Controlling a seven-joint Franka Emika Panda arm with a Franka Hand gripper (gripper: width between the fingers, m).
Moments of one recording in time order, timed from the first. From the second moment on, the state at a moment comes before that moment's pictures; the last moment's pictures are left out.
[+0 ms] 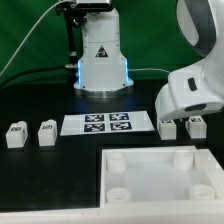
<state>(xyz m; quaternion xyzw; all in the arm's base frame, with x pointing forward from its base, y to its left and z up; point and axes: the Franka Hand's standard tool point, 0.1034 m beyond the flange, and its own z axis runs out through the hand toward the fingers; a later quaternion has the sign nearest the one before) 0.412 0.185 0.047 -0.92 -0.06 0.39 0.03</state>
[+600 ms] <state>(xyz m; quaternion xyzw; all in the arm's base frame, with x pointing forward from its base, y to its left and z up) 0.379 0.193 0.014 -0.90 -0.02 0.43 0.01</state>
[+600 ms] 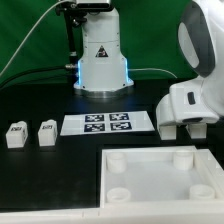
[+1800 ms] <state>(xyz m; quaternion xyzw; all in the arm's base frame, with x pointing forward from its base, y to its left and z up) 0.382 0.189 0.017 -0.90 -0.04 0.43 0.01</state>
